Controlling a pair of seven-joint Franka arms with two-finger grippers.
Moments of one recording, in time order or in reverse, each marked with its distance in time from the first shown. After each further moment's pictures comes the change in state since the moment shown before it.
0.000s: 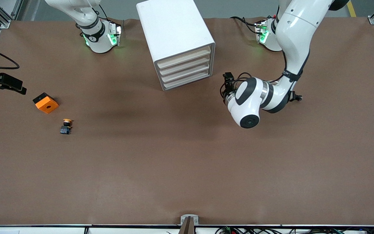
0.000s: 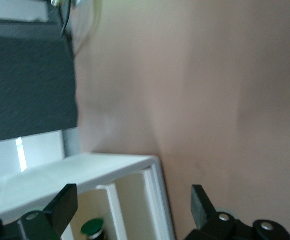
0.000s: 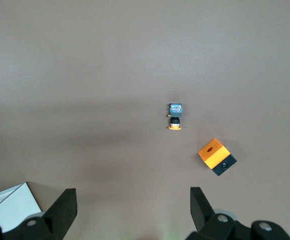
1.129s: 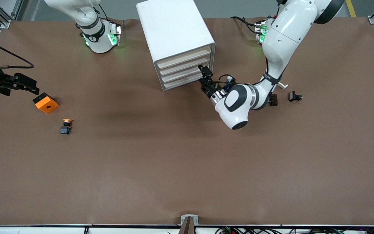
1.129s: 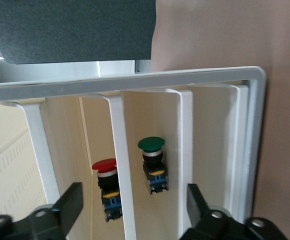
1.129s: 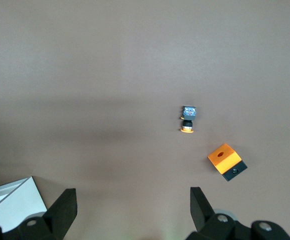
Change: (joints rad) left arm -0.062 0.104 -0.002 0.047 -0.399 -0.083 -0.156; right arm 0.081 0.011 0.008 0.000 0.000 0.012 0.010
